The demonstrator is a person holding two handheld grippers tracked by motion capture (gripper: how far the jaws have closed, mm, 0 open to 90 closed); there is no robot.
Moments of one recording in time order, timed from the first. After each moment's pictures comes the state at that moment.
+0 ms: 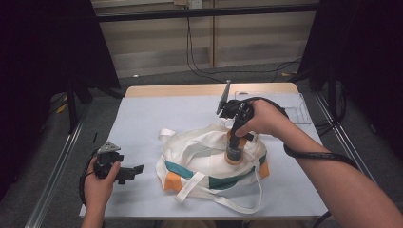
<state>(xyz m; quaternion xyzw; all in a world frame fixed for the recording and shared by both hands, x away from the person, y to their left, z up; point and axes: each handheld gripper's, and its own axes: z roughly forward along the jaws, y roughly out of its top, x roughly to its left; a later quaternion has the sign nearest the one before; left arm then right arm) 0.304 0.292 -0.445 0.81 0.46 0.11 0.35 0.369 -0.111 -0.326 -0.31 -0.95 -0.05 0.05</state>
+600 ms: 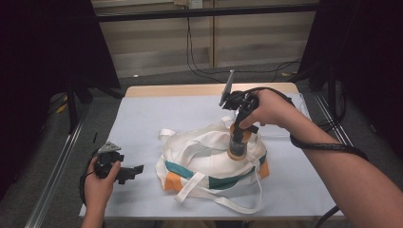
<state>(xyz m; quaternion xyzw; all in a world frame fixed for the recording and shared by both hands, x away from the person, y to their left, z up) 0.305 0.290 -0.446 0.81 0.46 0.11 0.35 0.372 -0.119 -0.298 -0.31 -0.95 -0.04 0.05</state>
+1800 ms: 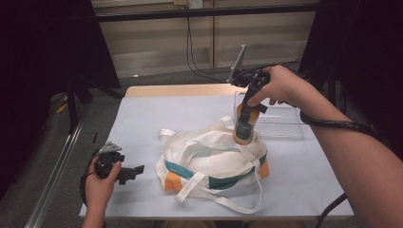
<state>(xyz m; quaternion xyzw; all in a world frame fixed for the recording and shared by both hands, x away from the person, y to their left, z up) 0.304 0.288 -0.447 0.81 0.46 0.11 0.35 0.396 -0.144 -0.251 -0.34 -0.94 -0.06 0.04</state>
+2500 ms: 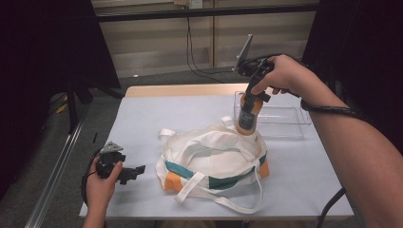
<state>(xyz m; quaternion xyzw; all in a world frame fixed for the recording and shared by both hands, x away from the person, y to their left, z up) 0.305 0.286 -0.447 0.81 0.45 0.11 0.35 0.421 -0.159 -0.244 -0.37 -0.93 -0.06 0.04</state>
